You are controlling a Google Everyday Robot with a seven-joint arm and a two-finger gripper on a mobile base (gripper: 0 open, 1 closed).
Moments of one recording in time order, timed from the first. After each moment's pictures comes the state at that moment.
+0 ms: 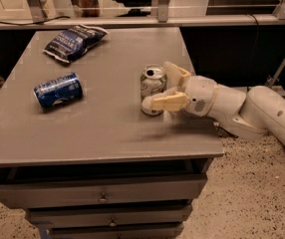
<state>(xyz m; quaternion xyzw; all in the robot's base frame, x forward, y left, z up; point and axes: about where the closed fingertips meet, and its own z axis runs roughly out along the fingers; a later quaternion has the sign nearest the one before) 0.558 -0.033 0.905 -0.34 0.55 0.48 0.59</state>
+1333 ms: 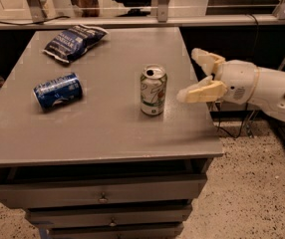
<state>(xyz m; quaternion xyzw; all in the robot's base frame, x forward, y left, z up) 0.552 -0.099 0.933 -0.39 0.57 0.42 0.58</state>
